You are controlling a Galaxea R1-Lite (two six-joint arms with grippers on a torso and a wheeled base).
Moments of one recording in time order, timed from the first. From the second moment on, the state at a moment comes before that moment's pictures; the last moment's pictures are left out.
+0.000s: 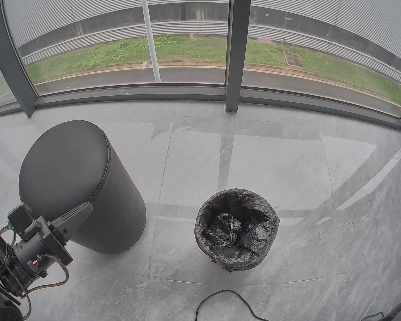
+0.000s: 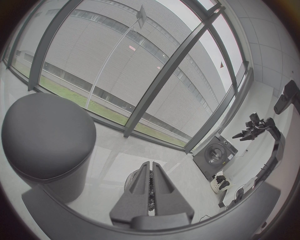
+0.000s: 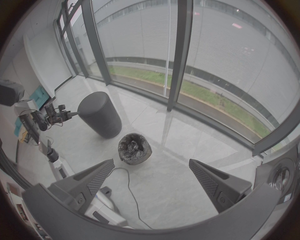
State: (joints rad) left arm -0.22 1.35 -0.08 -1.39 -0.44 -0.38; right arm 0.05 1.05 -1.67 1.14 0.24 -0.33
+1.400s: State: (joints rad) left arm -0.17 0.13 -0.02 0.00 0.07 -0.01; right arm 0.00 0.03 -0.02 0.00 0.00 -0.02
